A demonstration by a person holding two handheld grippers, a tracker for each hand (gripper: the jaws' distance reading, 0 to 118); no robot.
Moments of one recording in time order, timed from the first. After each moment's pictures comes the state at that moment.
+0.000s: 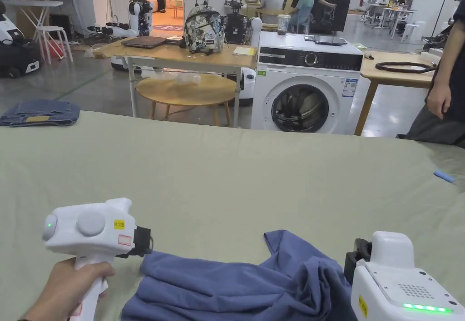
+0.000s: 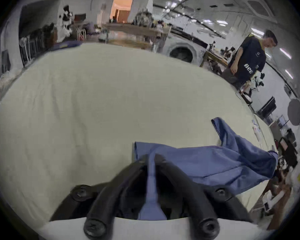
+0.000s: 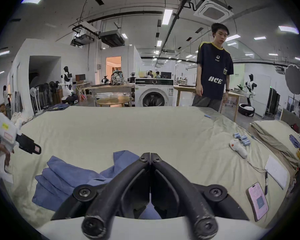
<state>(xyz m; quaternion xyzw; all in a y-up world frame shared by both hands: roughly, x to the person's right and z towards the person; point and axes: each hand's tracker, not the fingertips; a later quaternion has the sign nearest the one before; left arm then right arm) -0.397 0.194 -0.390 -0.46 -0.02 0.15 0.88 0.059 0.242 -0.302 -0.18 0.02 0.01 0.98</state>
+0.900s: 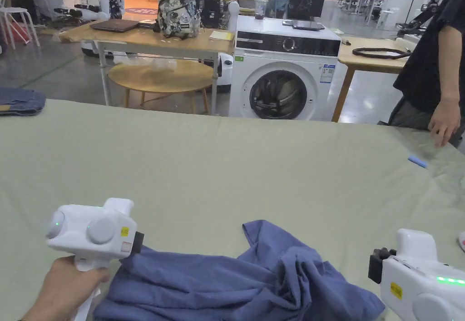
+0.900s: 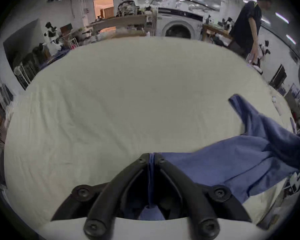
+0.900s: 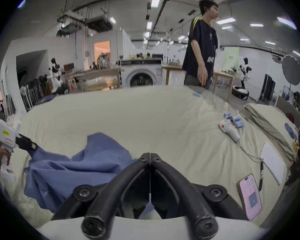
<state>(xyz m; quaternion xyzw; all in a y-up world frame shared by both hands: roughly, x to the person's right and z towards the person) -0.363 0.185 -0.400 -0.45 -0.02 0.05 0.89 0.144 0.230 -0.346 -0.32 -0.02 -0.01 0.95</state>
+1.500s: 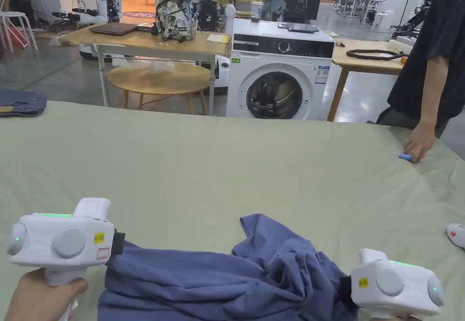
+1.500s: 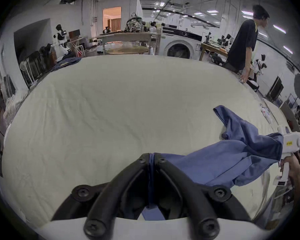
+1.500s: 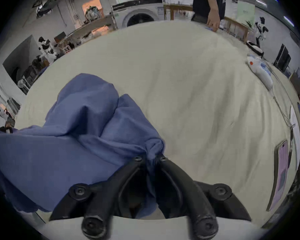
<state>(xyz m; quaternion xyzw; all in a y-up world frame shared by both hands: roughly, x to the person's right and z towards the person) -0.364 0.211 -0.328 -0.41 0.00 0.05 0.91 0.149 0.145 -0.381 -0.48 0.02 -0.05 0.87</state>
